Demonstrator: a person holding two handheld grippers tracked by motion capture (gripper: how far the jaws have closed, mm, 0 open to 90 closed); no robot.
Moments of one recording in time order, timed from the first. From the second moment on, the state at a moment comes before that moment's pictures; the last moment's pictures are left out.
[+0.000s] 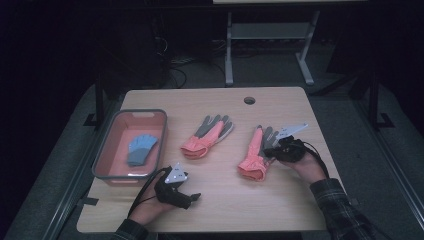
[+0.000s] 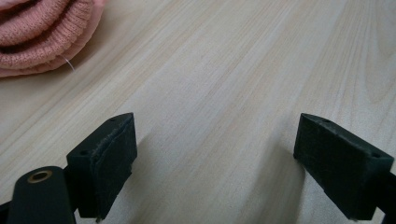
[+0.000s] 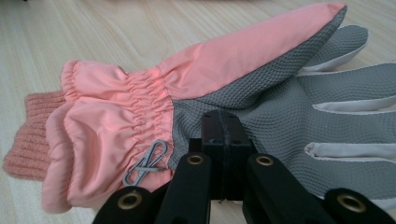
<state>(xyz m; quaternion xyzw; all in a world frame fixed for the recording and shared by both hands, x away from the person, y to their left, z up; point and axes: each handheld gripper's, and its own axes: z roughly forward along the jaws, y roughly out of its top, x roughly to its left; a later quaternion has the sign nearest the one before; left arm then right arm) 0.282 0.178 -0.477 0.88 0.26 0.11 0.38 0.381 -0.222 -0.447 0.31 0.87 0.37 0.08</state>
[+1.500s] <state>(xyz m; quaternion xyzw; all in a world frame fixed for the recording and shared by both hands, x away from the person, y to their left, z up) 0.283 0.177 -0.475 0.88 0.26 0.11 0.37 0.329 -0.151 -0.437 0.24 0.89 0.39 0.03</state>
